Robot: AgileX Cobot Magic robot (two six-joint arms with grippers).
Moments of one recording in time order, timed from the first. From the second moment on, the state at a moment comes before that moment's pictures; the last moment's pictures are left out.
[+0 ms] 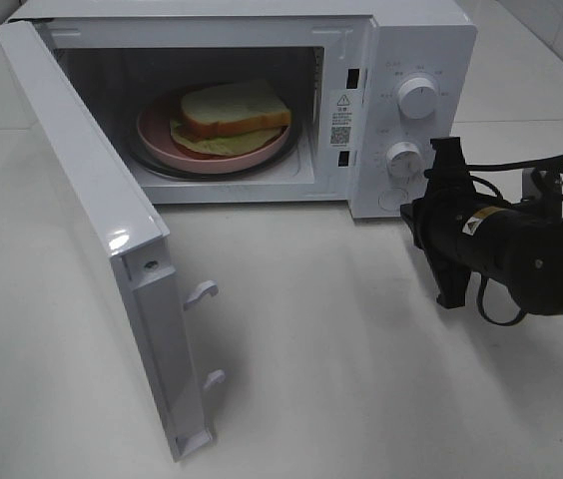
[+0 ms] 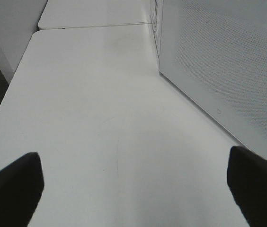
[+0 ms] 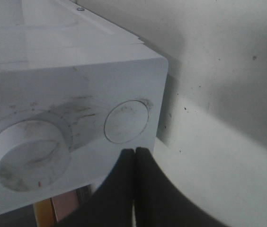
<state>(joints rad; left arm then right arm) 0.03 0.00 -0.50 -0.08 1.04 0.10 0.40 1.90 -0.58 0.28 -0.82 1.44</state>
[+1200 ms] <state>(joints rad) 0.03 0.00 -0.50 -0.08 1.04 0.10 0.40 1.38 -0.44 0.25 -0.11 0.95</state>
